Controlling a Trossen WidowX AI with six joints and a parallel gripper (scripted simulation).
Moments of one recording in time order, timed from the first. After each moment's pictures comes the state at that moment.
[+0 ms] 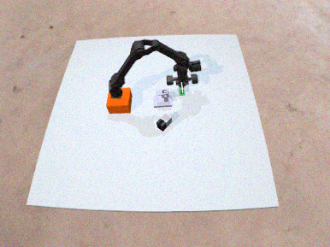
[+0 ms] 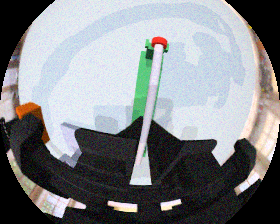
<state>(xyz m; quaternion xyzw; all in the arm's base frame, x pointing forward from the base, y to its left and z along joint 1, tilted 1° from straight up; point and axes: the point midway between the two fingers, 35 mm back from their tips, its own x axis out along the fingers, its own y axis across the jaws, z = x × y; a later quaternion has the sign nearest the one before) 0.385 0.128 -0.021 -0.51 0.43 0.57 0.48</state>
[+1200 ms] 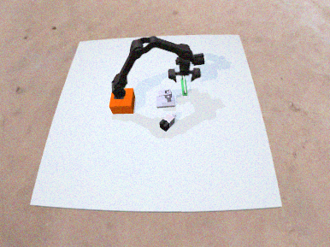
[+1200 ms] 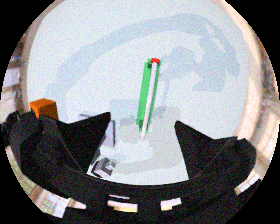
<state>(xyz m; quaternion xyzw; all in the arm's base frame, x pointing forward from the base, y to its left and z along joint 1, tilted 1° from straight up) 0.380 0.125 0.038 -0.50 0.44 0.57 0.48</state>
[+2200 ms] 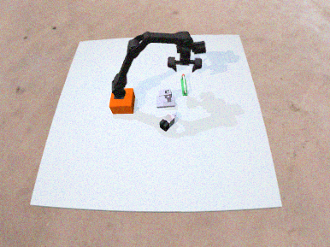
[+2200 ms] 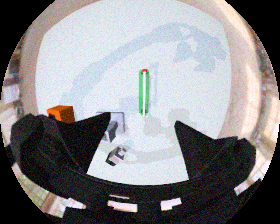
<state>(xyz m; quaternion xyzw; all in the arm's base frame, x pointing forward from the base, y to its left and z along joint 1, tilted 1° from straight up) 0.381 0.120 0.127 -0.47 0.46 0.54 0.52</state>
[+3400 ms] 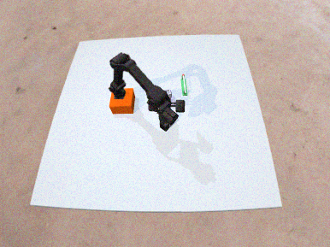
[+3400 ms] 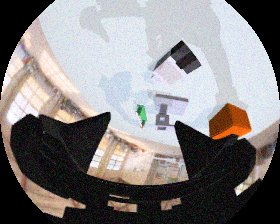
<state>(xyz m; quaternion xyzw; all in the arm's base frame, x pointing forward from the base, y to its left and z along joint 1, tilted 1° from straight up) 0.321 -0.127 0.096 -0.70 -0.54 0.26 -0.38</state>
